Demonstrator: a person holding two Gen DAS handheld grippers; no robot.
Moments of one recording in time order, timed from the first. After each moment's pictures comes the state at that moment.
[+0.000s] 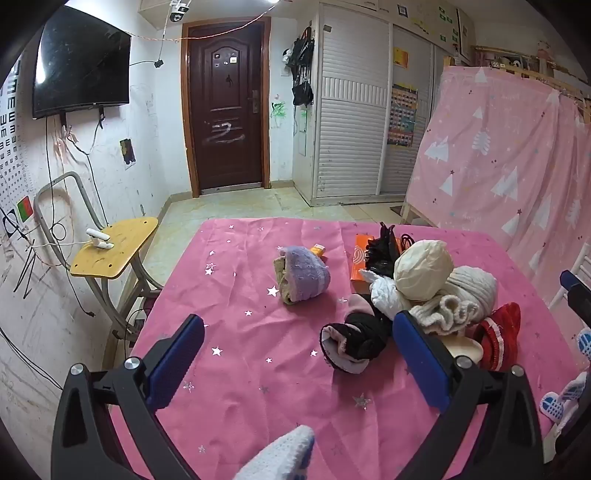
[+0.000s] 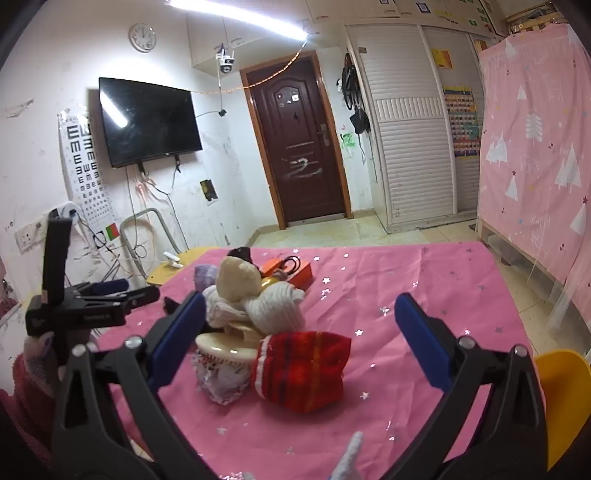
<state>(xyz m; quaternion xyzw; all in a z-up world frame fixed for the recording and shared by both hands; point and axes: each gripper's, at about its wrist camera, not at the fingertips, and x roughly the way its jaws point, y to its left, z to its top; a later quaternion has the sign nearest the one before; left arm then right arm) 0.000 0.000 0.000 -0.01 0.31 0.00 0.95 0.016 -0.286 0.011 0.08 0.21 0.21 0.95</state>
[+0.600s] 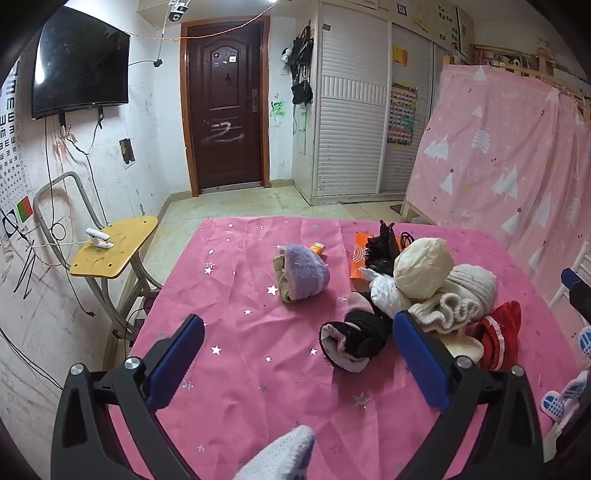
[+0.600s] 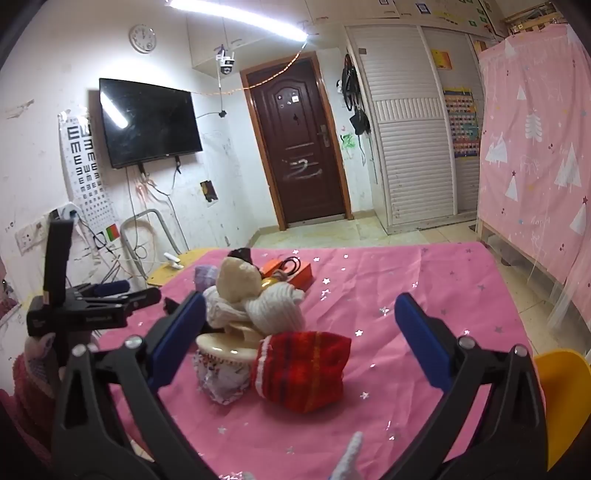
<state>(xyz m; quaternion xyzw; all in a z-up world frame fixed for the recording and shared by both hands) 0.000 0.000 0.000 -0.01 0.31 0.00 0.95 0.015 -0.287 0.012 0.08 0.21 0.21 0.95</state>
